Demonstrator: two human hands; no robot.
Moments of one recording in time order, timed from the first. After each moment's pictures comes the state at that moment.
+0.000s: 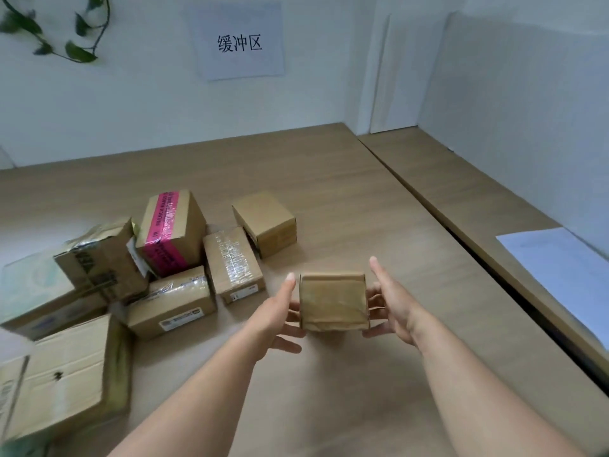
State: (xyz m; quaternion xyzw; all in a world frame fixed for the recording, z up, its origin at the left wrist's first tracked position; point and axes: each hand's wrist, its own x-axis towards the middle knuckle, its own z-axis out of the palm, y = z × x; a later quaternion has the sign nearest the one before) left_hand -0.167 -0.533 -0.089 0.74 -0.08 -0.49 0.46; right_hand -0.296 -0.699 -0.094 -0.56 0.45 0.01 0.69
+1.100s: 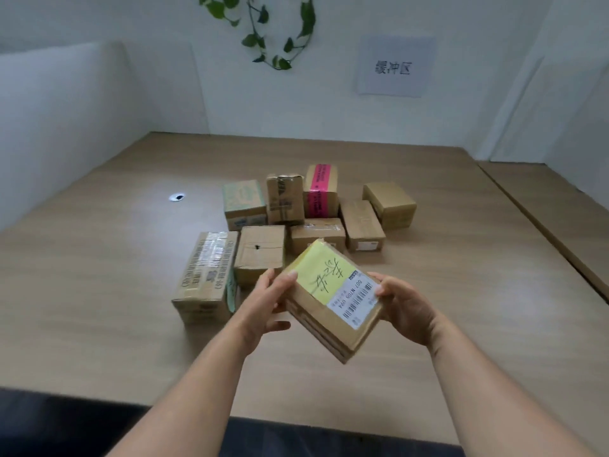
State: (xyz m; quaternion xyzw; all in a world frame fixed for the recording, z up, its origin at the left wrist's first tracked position) left_hand -0.227 -0.230 -0.069 0.70 -0.03 -0.31 0.64; right_hand -0.302 -0.470 -0.083 -0.64 0.11 0.09 0.75
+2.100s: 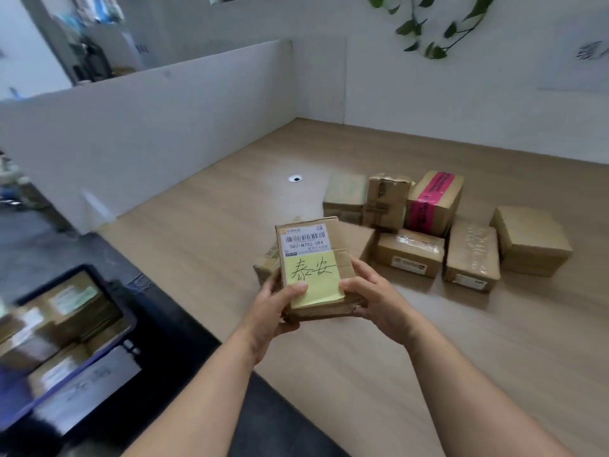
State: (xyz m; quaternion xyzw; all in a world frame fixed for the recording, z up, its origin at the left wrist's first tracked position) left_hand -0.270 -0.211 -0.060 0.68 0.15 -0.09 0.71; right_hand -0.219 -0.402 -0.073 -0.62 -0.06 0.25 0.74
